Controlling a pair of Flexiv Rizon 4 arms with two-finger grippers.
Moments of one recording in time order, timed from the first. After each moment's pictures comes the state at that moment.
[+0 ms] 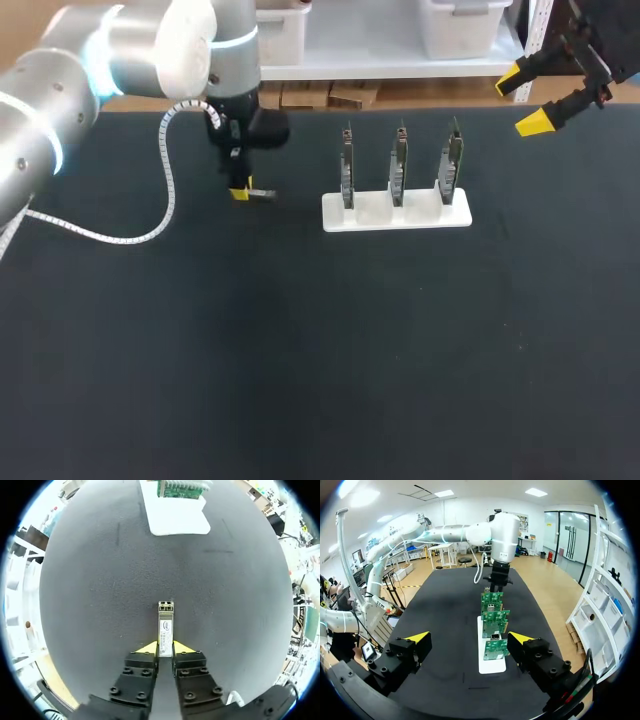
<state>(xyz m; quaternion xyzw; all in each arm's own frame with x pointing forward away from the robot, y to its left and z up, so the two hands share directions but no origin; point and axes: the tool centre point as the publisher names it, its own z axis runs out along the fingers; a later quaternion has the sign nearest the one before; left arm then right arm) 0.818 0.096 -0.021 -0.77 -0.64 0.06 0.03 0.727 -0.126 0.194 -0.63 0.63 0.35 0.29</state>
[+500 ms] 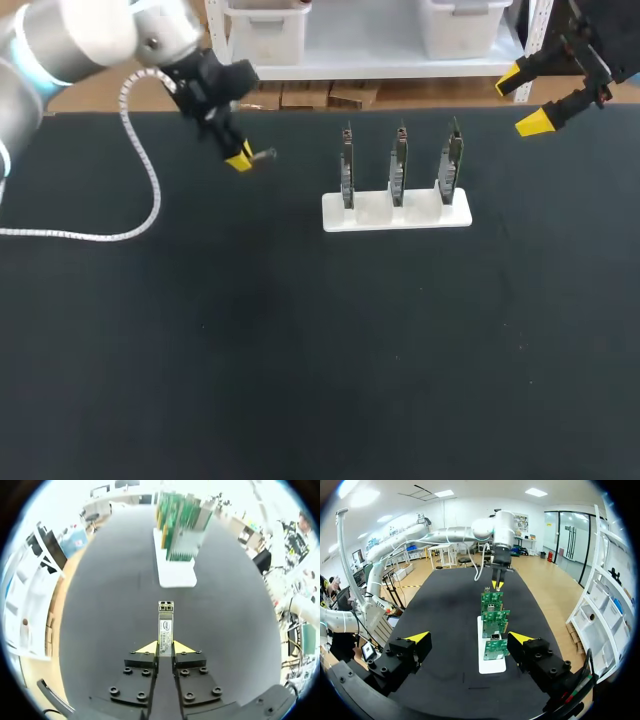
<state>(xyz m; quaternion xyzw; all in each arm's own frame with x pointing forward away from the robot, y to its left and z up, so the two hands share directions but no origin) 0.822 0.085 0.043 -0.71 -0.66 0.23 -0.10 0.727 -0.126 0.194 -0.63 0.63 0.35 0.29</state>
